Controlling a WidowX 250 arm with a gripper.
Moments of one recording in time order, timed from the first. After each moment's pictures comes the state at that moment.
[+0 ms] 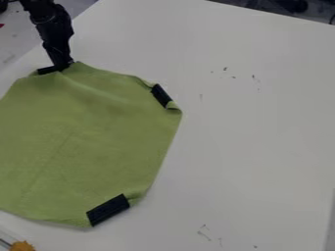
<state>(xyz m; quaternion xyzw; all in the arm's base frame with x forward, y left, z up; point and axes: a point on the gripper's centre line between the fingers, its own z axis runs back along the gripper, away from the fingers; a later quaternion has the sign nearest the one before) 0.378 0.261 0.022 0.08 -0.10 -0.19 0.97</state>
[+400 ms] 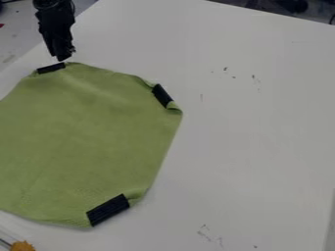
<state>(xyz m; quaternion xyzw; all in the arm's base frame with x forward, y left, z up) 0.387 0.262 0.050 0.10 -0.07 -0.15 0.98</state>
